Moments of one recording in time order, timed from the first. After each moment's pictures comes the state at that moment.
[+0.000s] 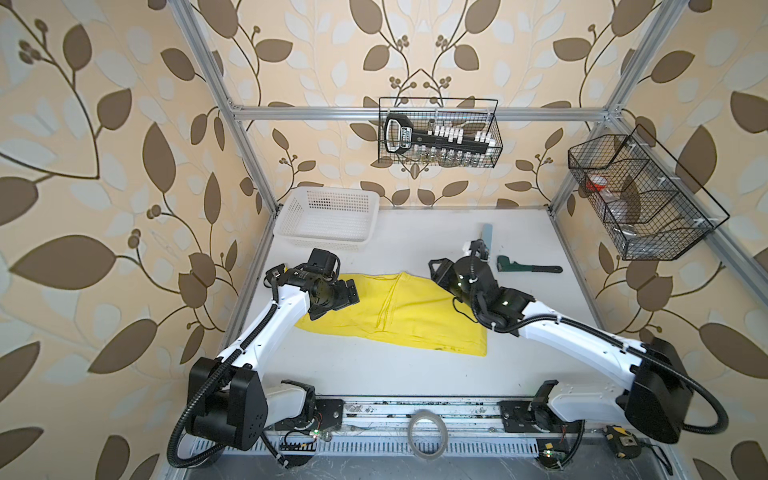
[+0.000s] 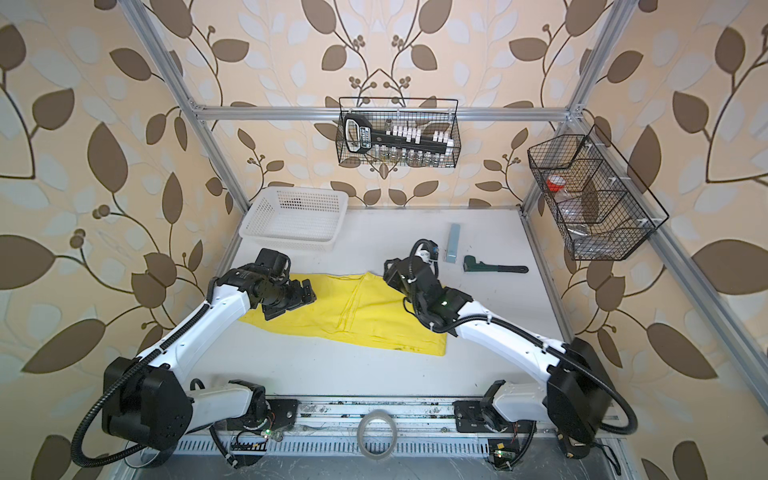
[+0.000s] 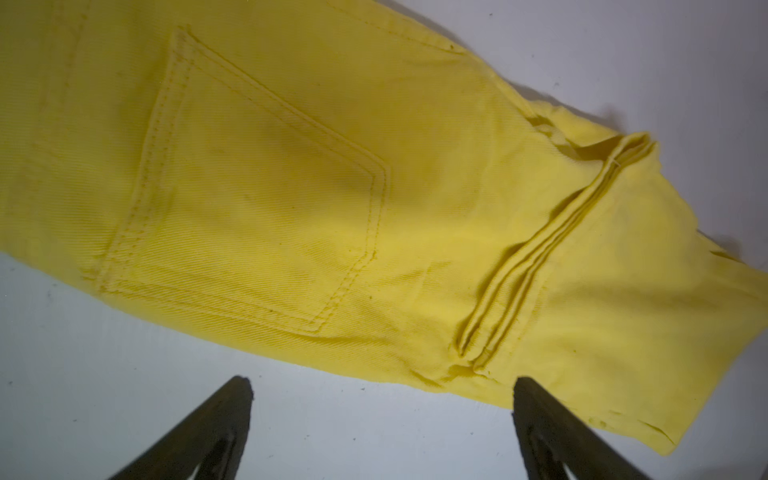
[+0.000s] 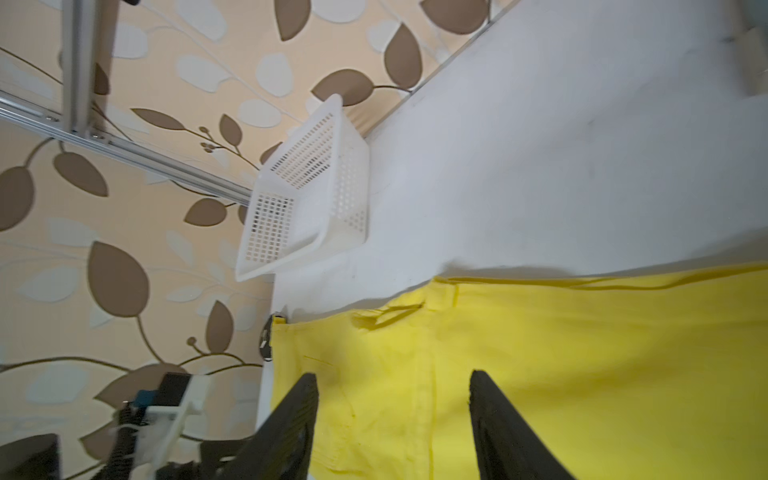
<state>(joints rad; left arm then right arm) -0.21 1.25 0.94 -0.87 0.14 -0.58 0.71 1.24 0.86 -0.15 0.31 1.00</state>
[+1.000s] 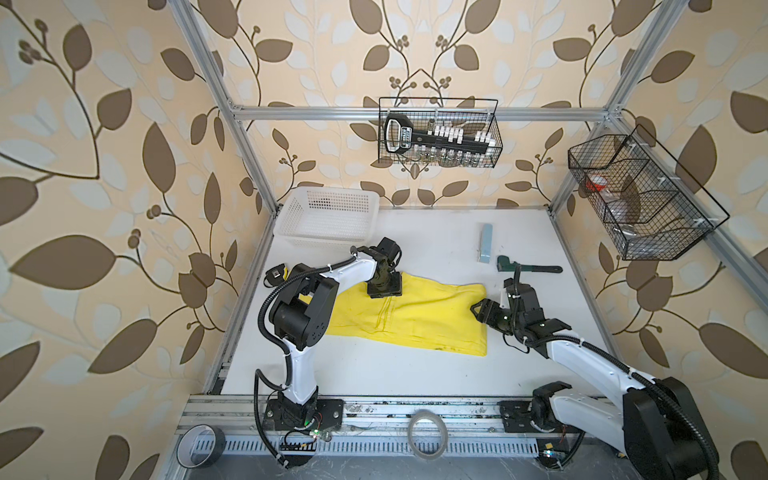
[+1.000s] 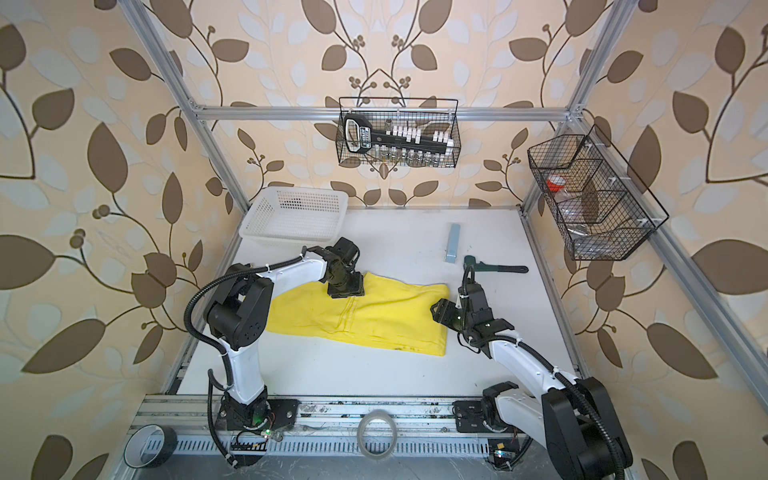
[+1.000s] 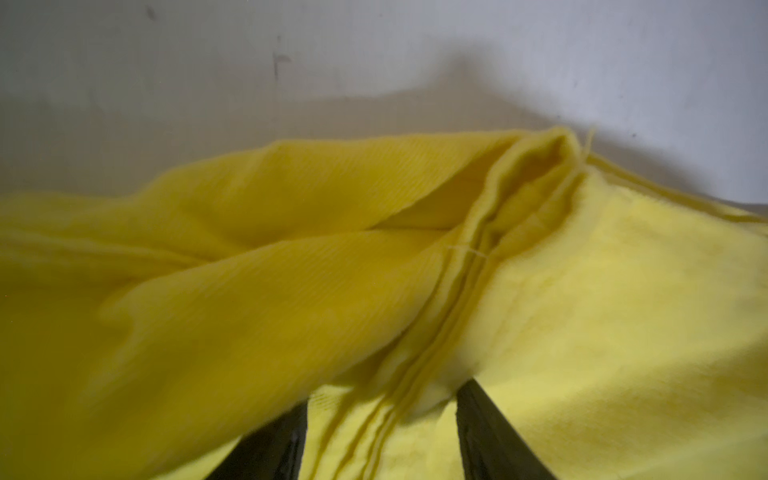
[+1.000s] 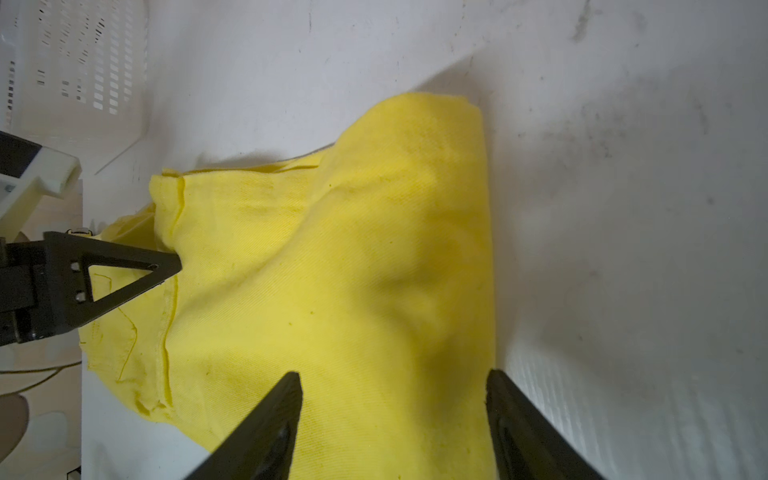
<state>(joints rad) -0.49 1.94 1.32 -0.67 0.16 -0.54 0.26 1.12 0.42 -0.14 -0.17 0.67</state>
